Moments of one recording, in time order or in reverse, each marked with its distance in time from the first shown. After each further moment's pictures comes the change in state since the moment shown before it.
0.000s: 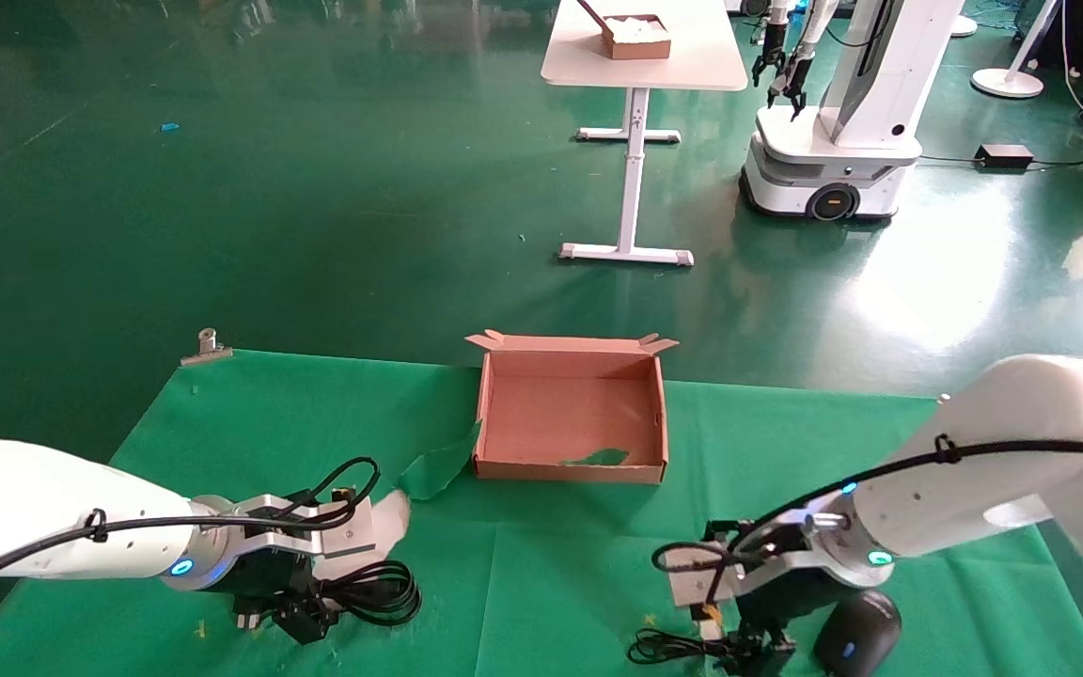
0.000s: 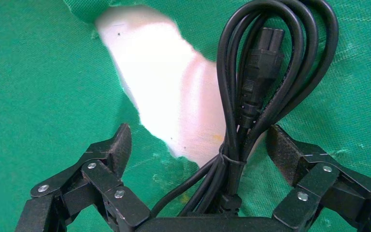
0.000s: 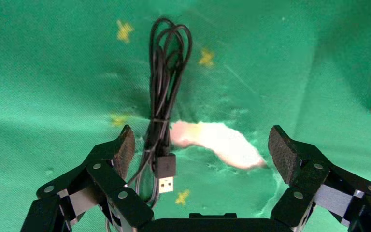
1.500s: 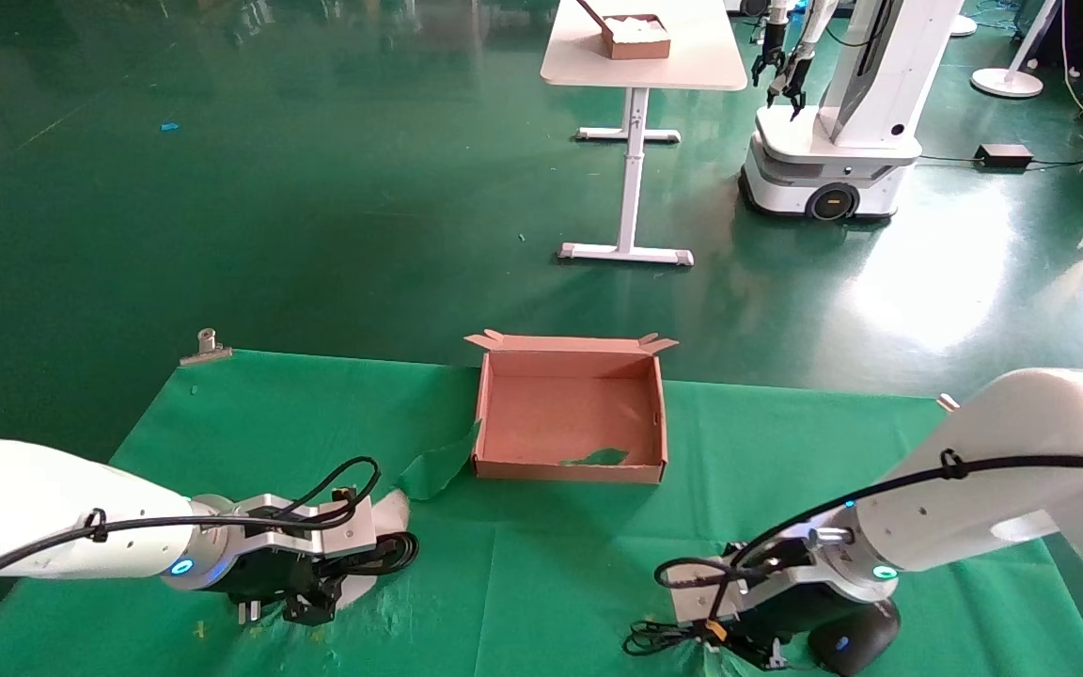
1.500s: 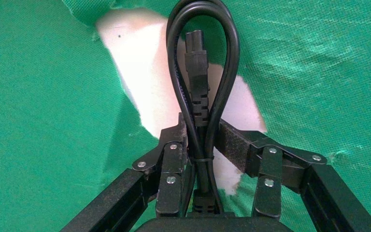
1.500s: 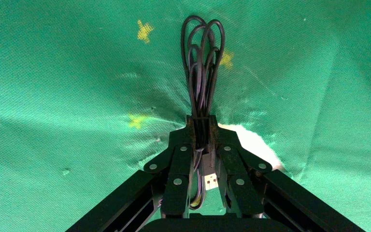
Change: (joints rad) left arm 0.000 0.000 0.000 -0.001 0.000 0.000 0.000; right arm -0.004 0.006 0.001 0.011 0.005 -0.004 0.002
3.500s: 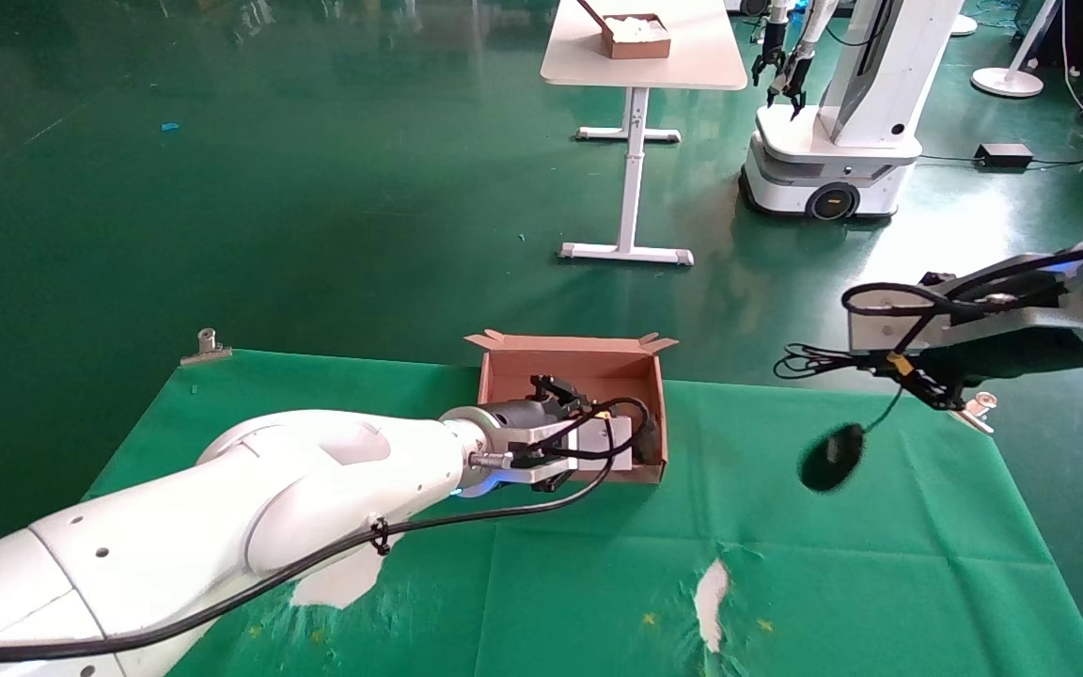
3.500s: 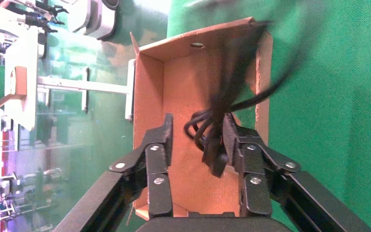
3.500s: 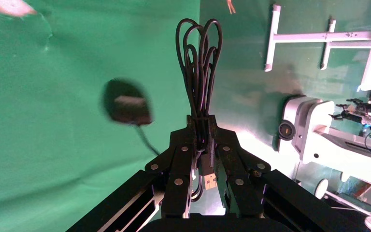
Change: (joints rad) left arm -0.172 0.297 0.603 0.067 -0.188 -0.689 -0.076; right arm 0.290 0.288 0.076 0.351 -0.125 -0.035 0.220
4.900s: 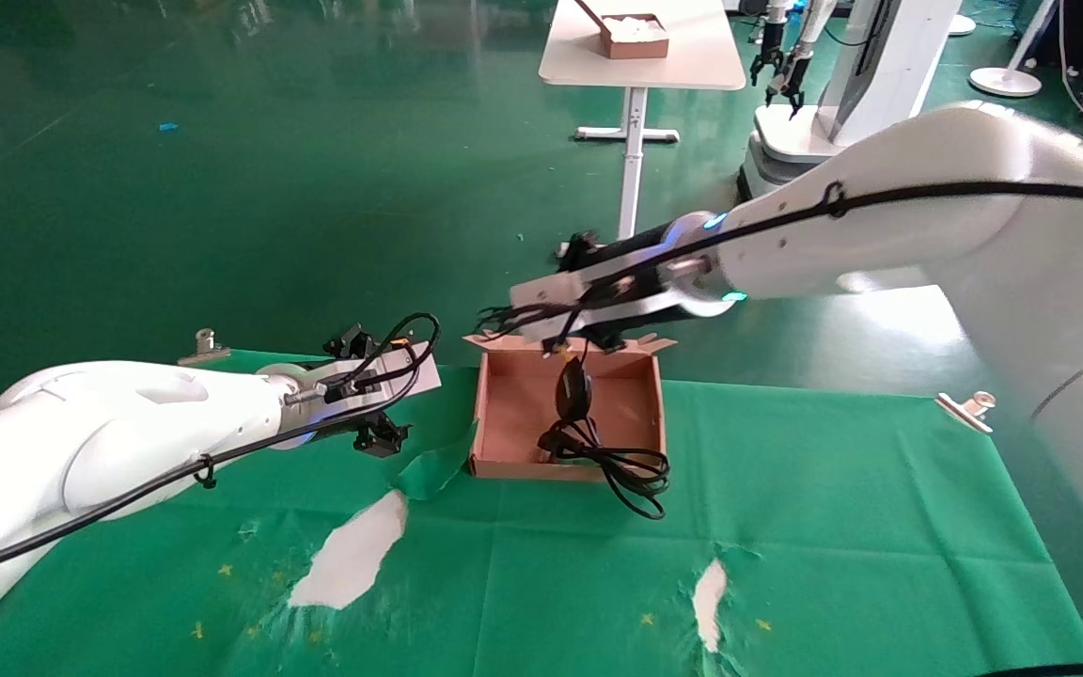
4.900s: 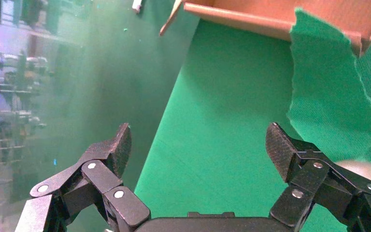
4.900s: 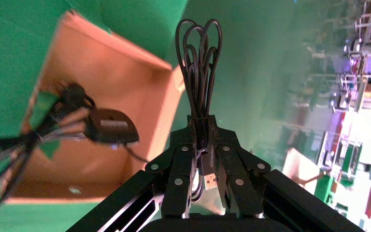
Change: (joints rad) left arm -0.082 -0.180 0.060 0.115 0.003 0.034 -0.236; right arm 0.011 -0.507 -0.103 -0.509 0.219 0.434 -0.532
